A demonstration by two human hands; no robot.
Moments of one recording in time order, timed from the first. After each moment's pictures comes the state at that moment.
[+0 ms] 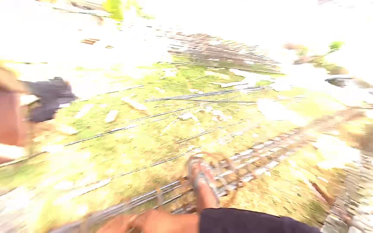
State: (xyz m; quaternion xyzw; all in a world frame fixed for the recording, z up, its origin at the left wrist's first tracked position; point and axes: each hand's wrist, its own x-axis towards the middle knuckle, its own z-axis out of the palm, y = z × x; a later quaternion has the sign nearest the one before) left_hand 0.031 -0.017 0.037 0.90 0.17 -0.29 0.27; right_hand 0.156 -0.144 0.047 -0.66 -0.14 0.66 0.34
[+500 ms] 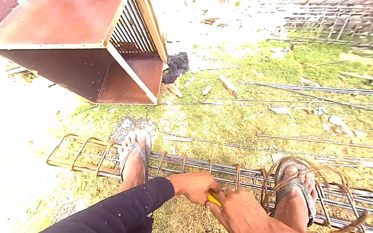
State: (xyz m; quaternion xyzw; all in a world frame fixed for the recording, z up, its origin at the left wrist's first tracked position) left_hand 0.003 0.030 -0.022 0.86 -0.04 -0.25 0.44; right_hand 0.109 -0.132 0.034 -0.69 -0.65 0.31 -0.08
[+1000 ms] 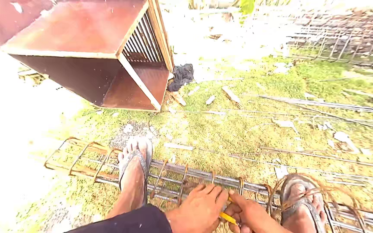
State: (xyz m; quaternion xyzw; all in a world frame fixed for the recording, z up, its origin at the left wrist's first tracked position) left_hand -0.019 -0.022 -0.015 0.96 0.10 -0.06 0.25; right_hand 0.145 -0.140 -0.002 -0.59 -0.01 0.74 0.33
